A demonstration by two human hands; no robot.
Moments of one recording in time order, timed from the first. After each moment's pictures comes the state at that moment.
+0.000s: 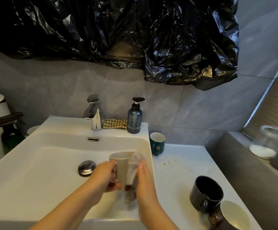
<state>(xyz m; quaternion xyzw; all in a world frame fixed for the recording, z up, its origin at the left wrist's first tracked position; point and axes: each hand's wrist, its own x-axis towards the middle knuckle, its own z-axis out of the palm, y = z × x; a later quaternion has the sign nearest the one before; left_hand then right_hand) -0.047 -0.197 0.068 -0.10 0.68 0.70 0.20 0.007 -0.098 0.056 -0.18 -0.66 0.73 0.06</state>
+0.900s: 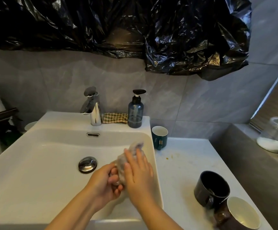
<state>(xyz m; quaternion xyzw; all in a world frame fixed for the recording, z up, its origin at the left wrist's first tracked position) -0.042 -0.200 0.054 -0.14 0.55 0.76 0.31 -0.015 -0.093 0.022 -0.06 -0.92 0.37 0.12</state>
